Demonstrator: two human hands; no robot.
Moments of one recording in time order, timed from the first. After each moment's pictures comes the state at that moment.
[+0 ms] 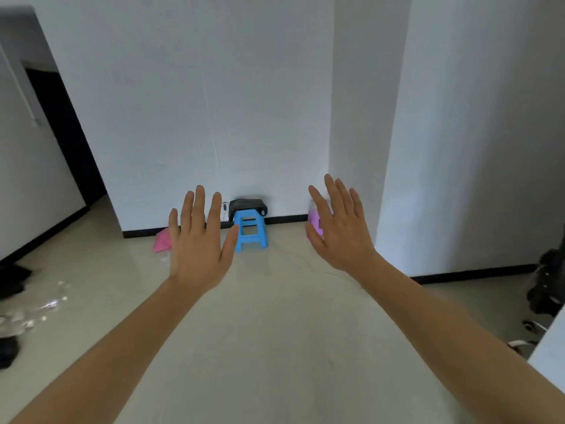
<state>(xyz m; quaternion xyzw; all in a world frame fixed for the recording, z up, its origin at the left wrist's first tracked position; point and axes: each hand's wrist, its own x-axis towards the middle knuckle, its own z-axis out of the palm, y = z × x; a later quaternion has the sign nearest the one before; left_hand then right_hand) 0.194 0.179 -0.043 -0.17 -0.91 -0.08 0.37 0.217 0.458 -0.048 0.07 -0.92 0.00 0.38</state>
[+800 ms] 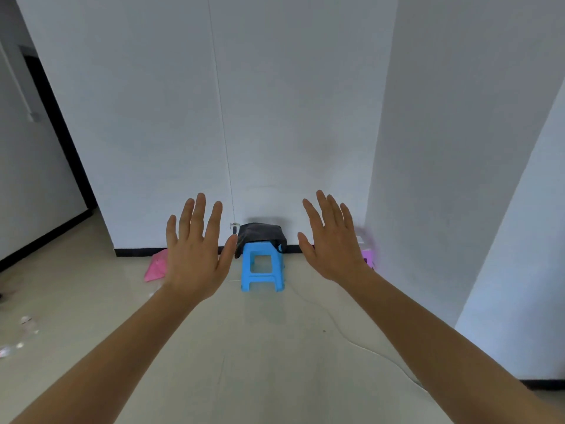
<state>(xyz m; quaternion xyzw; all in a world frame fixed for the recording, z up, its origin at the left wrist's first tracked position) -0.434 0.255 -0.055 -0.15 -0.92 -0.06 0.37 -0.441 0.522 -0.061 0.11 -0.93 0.05 0.33</state>
